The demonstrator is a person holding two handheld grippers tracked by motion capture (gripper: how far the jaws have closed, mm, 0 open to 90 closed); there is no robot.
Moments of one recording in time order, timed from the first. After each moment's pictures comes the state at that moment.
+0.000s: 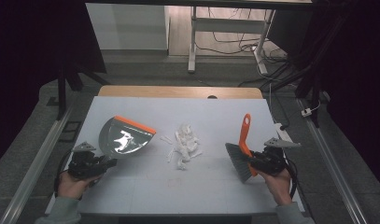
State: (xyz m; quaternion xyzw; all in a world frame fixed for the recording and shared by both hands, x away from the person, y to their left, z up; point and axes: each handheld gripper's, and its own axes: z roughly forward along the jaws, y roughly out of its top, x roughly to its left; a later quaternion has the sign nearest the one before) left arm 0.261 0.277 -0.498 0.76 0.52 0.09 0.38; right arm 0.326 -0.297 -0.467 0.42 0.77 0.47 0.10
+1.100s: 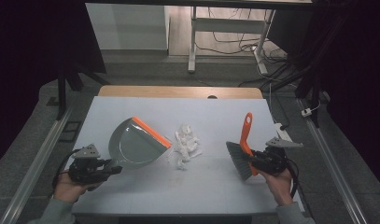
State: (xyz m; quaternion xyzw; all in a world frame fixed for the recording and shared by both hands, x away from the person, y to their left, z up) left arm 0.244 0.260 -0.472 0.82 0.40 0.08 0.39; right arm 0.324 -0.298 -0.462 0.41 0.77 0.48 0.10
